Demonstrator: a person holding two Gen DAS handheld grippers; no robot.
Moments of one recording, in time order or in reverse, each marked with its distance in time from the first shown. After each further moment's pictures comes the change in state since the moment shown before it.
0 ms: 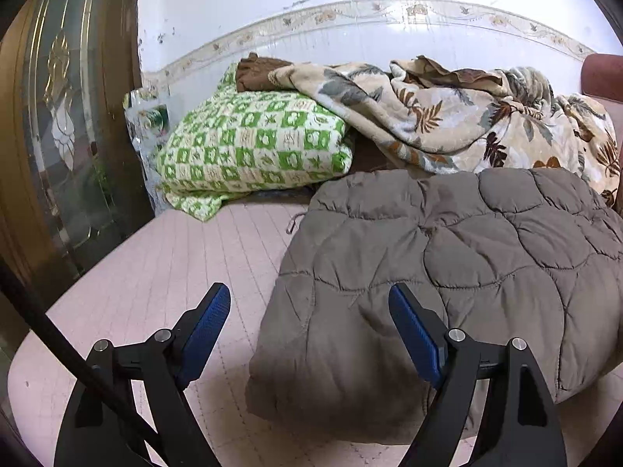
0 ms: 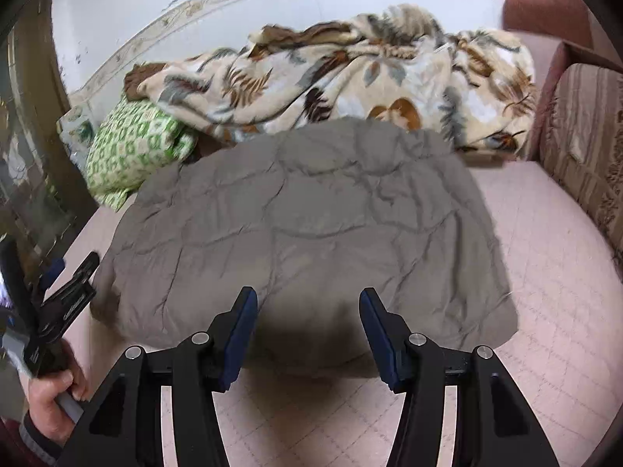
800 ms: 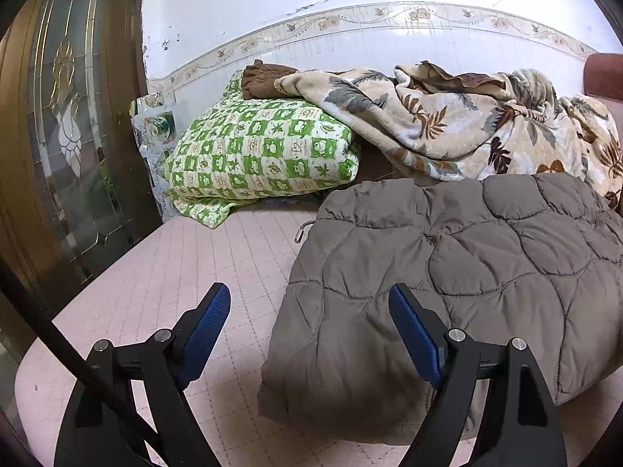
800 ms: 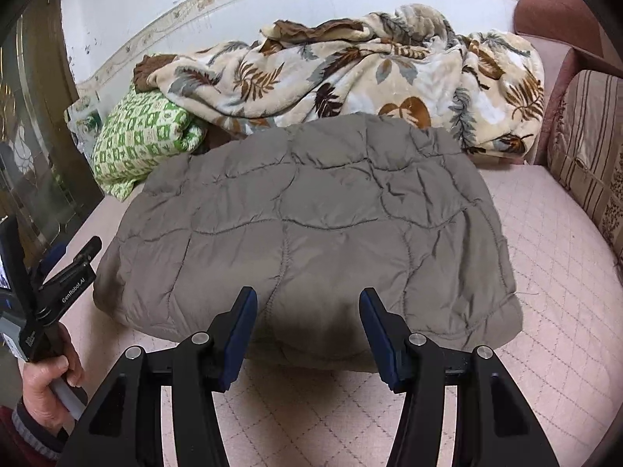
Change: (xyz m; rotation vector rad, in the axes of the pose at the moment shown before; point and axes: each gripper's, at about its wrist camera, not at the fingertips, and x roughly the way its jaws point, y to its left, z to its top) left arm -0.008 0.001 0.006 0.009 -0.022 0.022; right arm -0.004 0.000 -0.001 -0.020 -0.008 0.001
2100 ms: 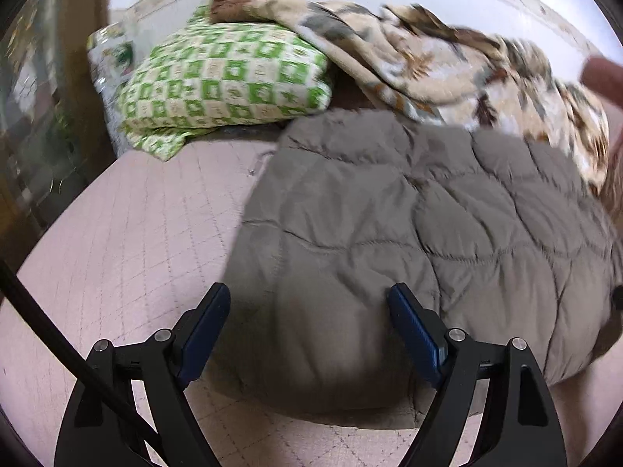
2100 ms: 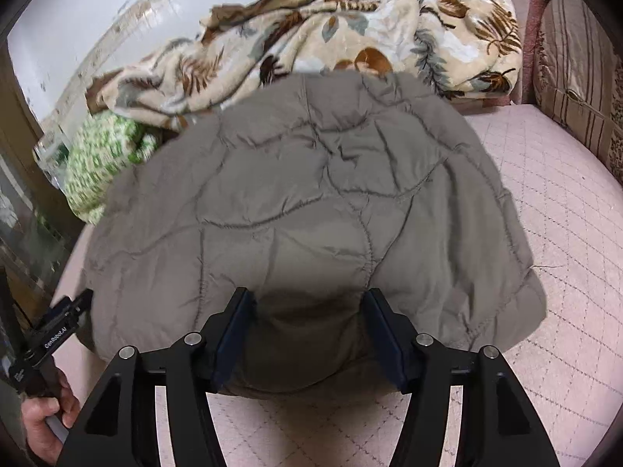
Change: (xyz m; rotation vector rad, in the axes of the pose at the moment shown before) left arm 0.040 0.005 -0.007 -0.078 0.263 -0.156; right arm 0.044 -0.051 0.002 0.201 0.069 0.014
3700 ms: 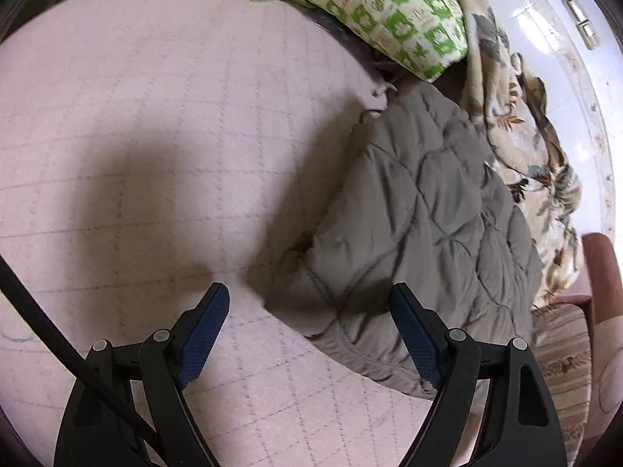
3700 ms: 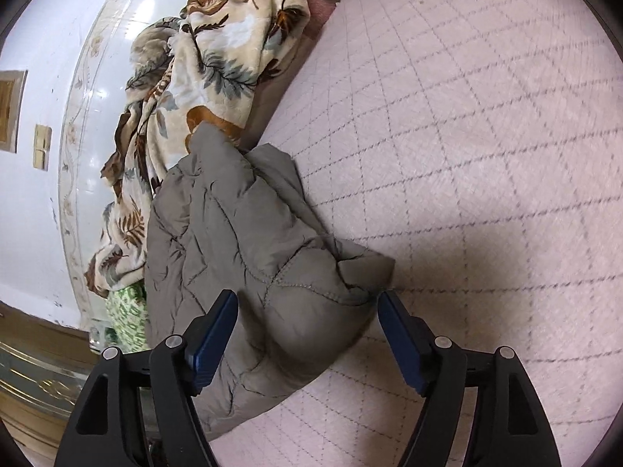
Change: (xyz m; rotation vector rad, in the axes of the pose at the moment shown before) left arm 0.029 0.099 -0.040 -0.611 0.358 -0.270; right arm -0.016 -0.168 -0.030 0.755 0.005 0.195
